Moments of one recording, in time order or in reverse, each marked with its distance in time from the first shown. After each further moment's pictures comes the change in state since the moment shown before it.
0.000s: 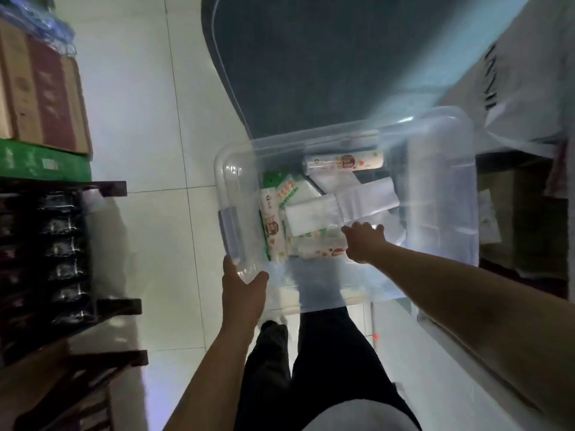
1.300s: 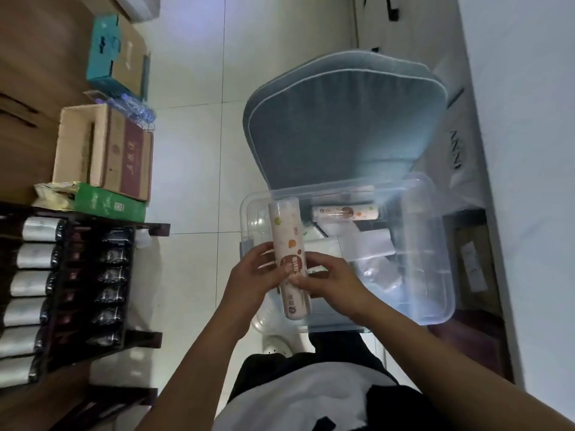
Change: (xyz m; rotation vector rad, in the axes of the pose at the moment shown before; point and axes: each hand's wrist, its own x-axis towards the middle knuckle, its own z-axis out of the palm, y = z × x) left_hand -0.096 0.092 -0.028 -0.234 -0.270 0.376; right_hand -0.199 -0.056 -0.107 1.488 0.068 -0.522
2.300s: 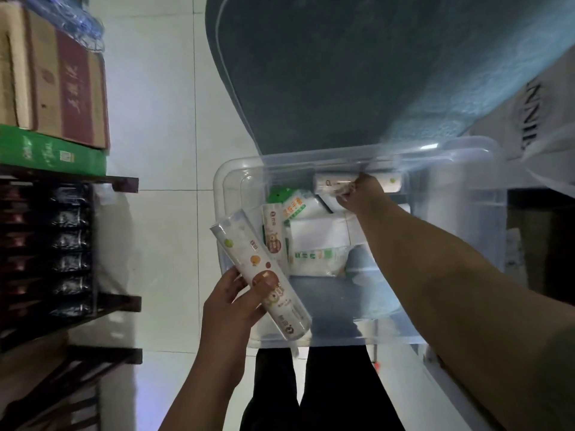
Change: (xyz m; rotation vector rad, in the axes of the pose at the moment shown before) left_hand 0.053 -0.078 -0.005 -0.275 0.218 -0.265; right_hand 0.254 0.105 -0.128 0.551 0.621 0.416
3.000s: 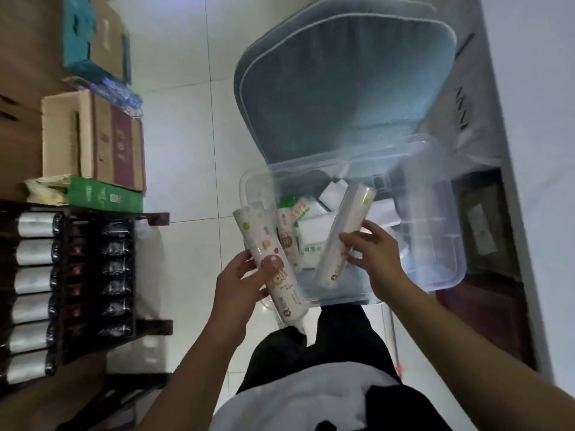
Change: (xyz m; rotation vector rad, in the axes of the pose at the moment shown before) left_hand -0.085 0.031 -0.029 0.216 -0.094 0.172; right_hand -0.256 0.066 -0.078 -0.048 -0.138 -0.315
